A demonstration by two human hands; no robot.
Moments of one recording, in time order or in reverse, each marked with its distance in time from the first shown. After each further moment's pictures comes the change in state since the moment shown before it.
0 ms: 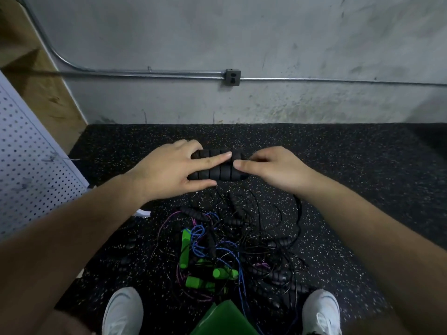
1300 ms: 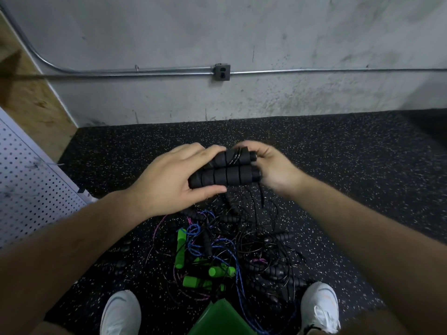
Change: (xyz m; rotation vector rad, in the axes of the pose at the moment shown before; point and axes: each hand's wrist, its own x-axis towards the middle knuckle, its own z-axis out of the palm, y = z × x) left_hand 0.011 0.050 -0.010 -0.351 0.111 -0.115; right_hand 0.004 0.029 0.008 0.560 -0.070 -0.177
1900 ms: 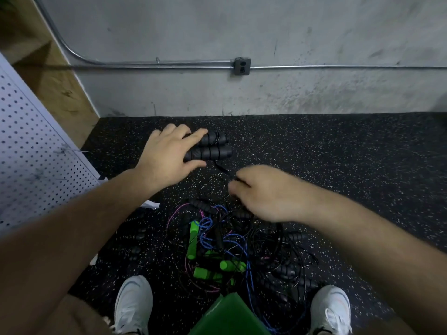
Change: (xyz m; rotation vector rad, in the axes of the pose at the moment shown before) left_hand -0.007 -0.068 0.009 0.456 -0.089 -0.310; right_hand -0.037 -0.054 0.060 -0.867 -0.244 0.231
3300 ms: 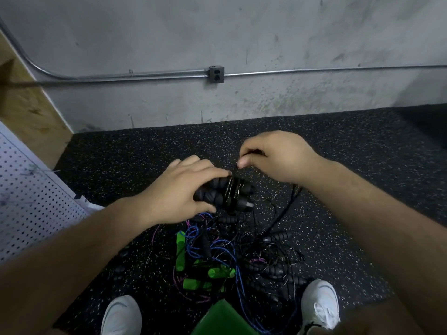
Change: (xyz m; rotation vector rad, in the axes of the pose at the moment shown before) left_hand -0.013 0.070 -0.029 -0.404 -0.180 0.294; right_hand 0.022 0.078 -0.050 -0.279 0.382 -0.173
